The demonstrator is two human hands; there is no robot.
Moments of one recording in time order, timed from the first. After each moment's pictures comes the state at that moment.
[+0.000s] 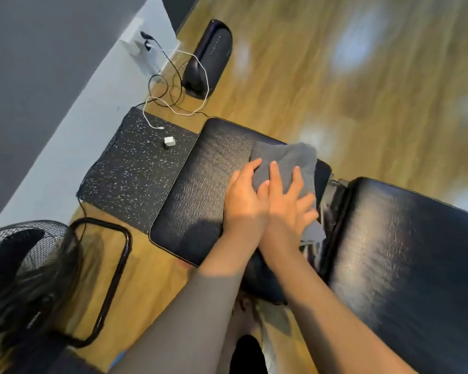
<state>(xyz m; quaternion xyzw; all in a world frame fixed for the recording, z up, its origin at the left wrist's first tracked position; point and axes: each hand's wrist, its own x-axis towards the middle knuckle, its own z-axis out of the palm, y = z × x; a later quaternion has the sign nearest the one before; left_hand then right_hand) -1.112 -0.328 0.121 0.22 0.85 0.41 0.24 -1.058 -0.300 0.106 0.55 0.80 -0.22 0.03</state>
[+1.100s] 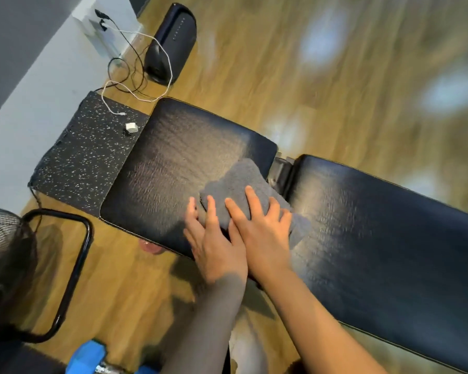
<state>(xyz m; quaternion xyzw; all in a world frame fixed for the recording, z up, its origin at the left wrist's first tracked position) -0.975 -0.377 0.115 0.12 0.91 0.38 0.12 -0.931 -0.311 0.103 0.33 0.94 -0.04 0.06</state>
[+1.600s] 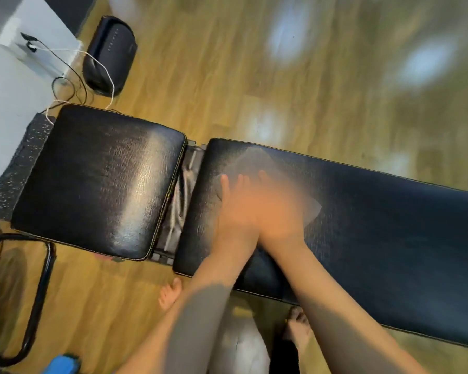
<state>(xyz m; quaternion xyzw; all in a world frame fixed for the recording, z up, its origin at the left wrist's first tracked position) -0.825 -0.252 0.114 0.40 0.81 0.34 0.27 -0.750 -0.186 0.102 0.41 0.90 -0.11 0.09</state>
